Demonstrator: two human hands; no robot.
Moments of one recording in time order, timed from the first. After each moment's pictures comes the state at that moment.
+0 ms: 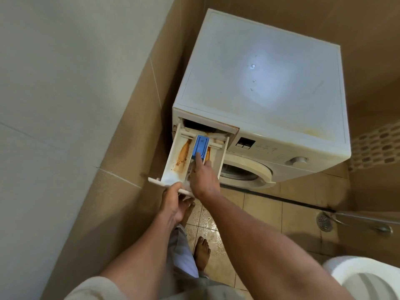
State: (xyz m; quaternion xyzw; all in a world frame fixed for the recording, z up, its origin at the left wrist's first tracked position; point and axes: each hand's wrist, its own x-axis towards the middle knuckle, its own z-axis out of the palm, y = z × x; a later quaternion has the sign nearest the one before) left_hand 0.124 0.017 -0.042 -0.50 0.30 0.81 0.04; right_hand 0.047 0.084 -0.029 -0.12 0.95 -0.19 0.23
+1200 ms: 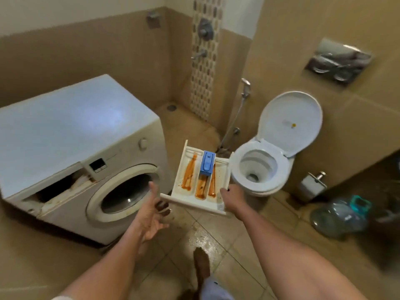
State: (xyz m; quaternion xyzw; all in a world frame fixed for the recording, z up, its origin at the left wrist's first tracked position) left_hand 0.208 0.190 0.063 -0.11 0.58 0.65 0.48; right_hand 0.308 0.426 0.058 0.47 0.74 -0.47 0.04
